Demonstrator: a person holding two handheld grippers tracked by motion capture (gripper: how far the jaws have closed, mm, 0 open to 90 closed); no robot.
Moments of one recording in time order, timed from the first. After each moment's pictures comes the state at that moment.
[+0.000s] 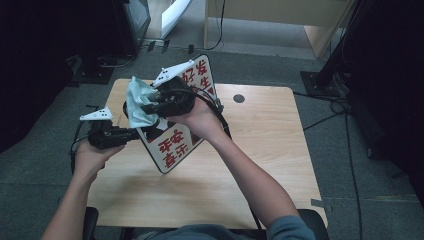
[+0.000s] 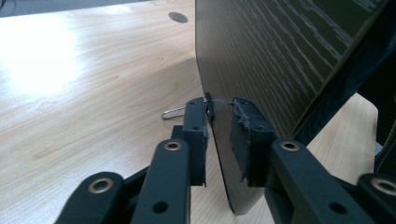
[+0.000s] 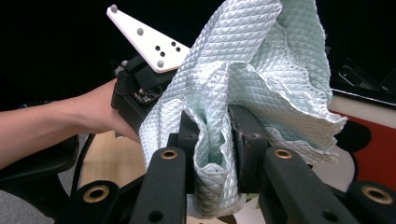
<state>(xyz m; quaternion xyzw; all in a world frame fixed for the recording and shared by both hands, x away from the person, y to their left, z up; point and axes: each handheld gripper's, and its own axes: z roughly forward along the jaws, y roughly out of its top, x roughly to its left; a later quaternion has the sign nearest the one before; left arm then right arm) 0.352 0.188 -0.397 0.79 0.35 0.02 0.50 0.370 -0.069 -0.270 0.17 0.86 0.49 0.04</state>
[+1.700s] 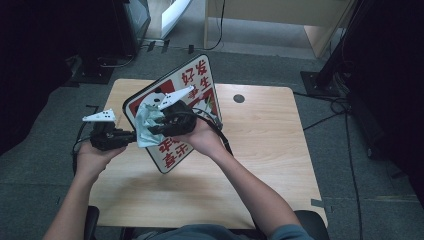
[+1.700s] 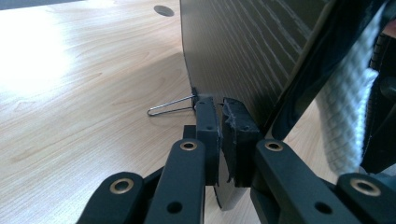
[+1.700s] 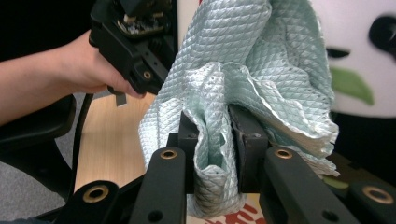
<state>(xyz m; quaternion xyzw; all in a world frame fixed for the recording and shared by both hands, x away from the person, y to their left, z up) 0.348 0.183 -0.396 0.80 0.33 0.00 0.50 0.363 -0.072 -0.336 0.17 0.87 0.46 0.01</state>
